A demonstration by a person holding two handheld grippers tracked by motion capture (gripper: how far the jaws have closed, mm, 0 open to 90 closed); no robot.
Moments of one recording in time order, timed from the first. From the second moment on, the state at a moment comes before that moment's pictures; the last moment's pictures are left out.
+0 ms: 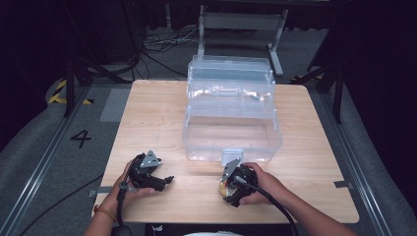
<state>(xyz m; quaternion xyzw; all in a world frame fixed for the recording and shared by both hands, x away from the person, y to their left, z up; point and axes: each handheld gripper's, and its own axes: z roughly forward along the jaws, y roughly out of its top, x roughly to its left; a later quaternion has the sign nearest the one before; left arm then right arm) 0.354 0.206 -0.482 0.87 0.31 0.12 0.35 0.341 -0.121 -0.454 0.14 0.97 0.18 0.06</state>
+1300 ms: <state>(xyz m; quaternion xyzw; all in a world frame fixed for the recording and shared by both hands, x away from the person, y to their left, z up) 0.355 0.206 -0.482 0.87 0.31 0.12 0.35 0.340 -0.164 -0.433 0.08 0.98 0.15 0.05</state>
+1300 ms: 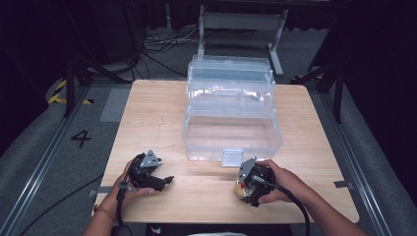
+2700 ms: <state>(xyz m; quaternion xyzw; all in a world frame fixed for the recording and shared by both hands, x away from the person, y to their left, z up) 0.357 0.206 -0.482 0.88 0.31 0.12 0.35 0.349 -0.194 -0.361 0.07 0.98 0.18 0.08</state>
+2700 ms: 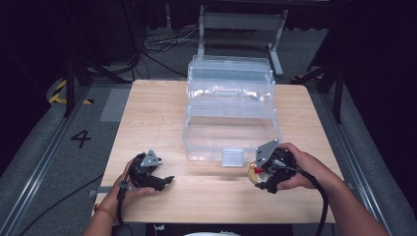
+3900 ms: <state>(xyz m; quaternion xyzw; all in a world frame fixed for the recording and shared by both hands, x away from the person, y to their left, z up) 0.357 0.205 -0.482 0.88 0.31 0.12 0.35 0.448 -0.218 -0.322 0.16 0.96 0.18 0.16</state>
